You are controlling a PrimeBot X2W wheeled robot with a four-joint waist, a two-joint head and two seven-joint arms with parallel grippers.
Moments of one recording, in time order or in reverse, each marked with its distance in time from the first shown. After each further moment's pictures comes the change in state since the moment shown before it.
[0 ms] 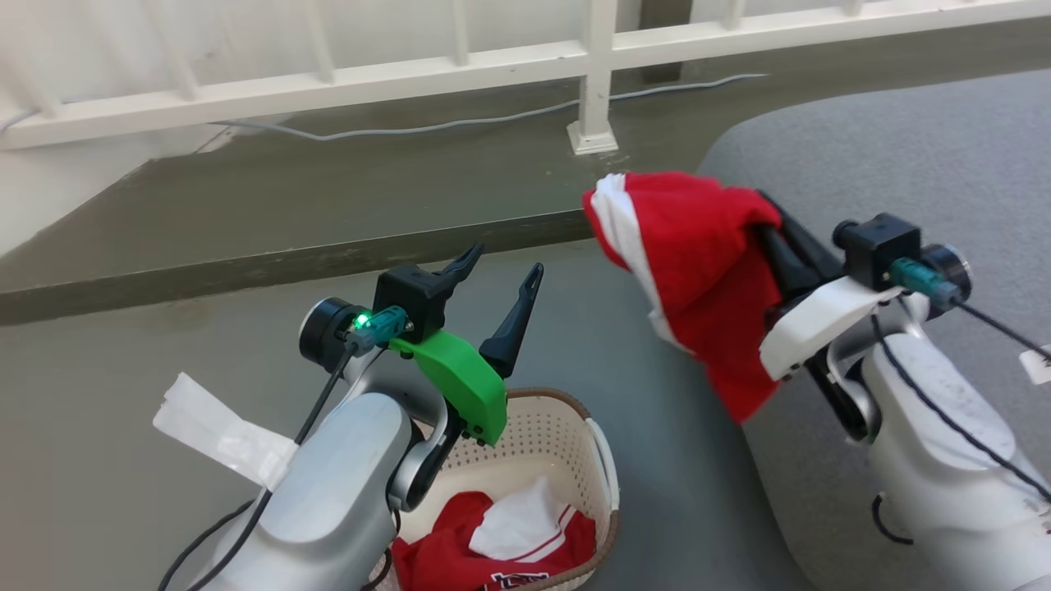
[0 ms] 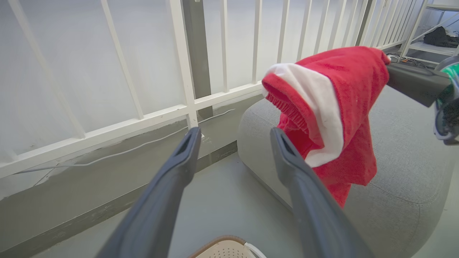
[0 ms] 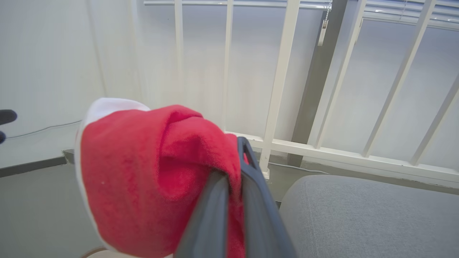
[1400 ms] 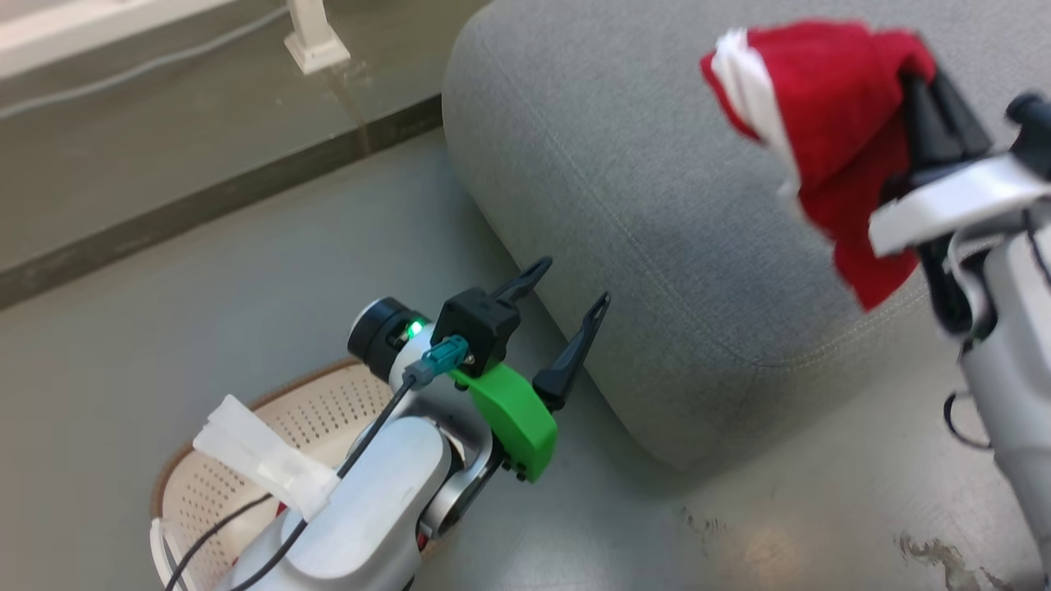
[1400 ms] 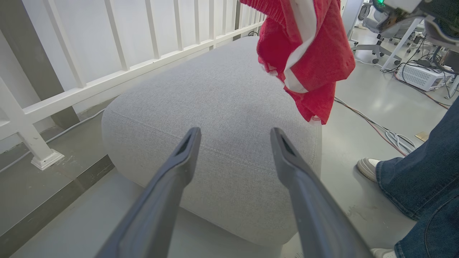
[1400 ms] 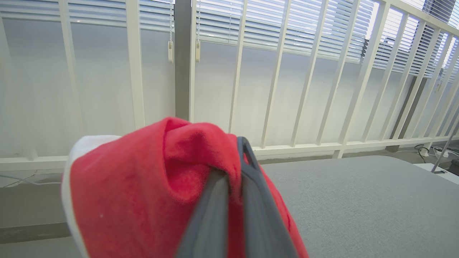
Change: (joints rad) left arm 0.027 0.014 -0.089 -0.172 0.063 0.002 0.050; right arm -0.087 -0.101 -0.160 -0.134 0.063 -0.040 0.000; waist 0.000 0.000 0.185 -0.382
